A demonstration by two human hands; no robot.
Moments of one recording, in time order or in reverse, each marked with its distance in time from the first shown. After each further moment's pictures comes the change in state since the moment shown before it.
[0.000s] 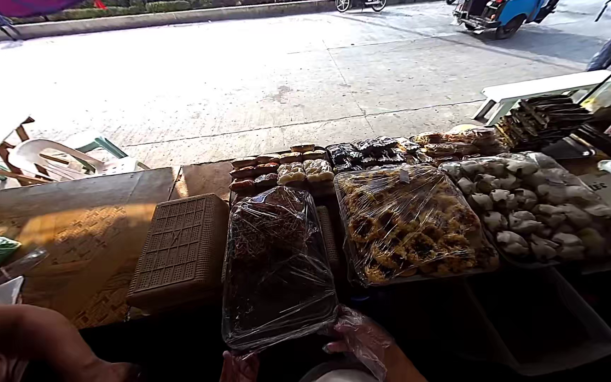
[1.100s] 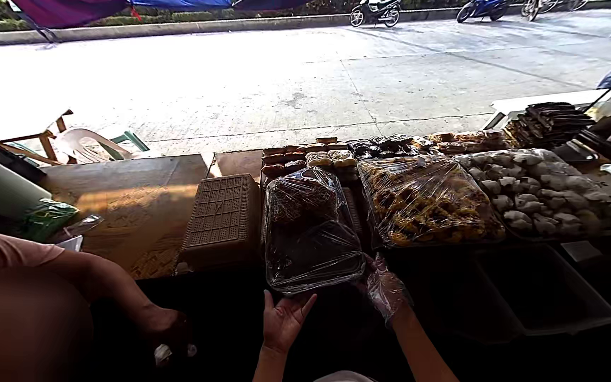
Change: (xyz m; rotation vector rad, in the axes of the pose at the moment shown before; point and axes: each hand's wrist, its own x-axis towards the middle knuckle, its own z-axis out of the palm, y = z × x) left_hand -0.010 0.019 0.030 -0.091 -0.031 -0.372; right_hand 0.013 0.034 0.032 0.125 0.299 -0.424
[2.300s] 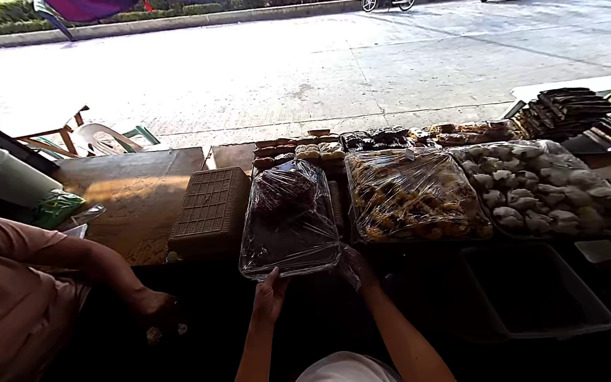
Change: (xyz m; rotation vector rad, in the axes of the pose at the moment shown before) left_hand 0.019 -0.042 0.051 0.328 0.225 0.419; right_hand 0.059 -0.010 -0.021 0.013 -0.298 0.020
